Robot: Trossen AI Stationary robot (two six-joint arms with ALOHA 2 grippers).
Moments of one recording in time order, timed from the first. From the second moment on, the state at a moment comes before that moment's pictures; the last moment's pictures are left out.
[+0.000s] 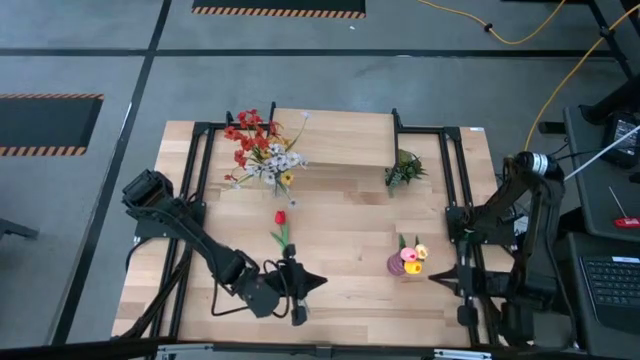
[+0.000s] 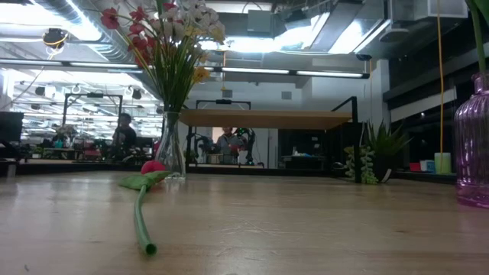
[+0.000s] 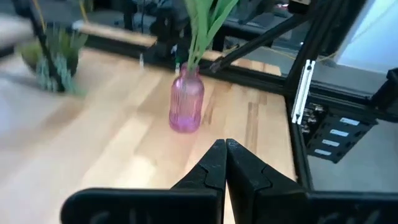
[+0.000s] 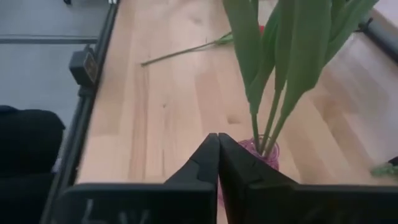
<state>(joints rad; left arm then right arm) -0.65 1.73 1.20 0.09 -0.78 -0.52 1.36 1.35 1.06 -1.16 1.00 1.41</state>
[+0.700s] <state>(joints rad) -0.58 1.73 1.34 -0.85 -0.44 -1.54 1.35 1.50 1.06 -1.20 1.06 1.40</state>
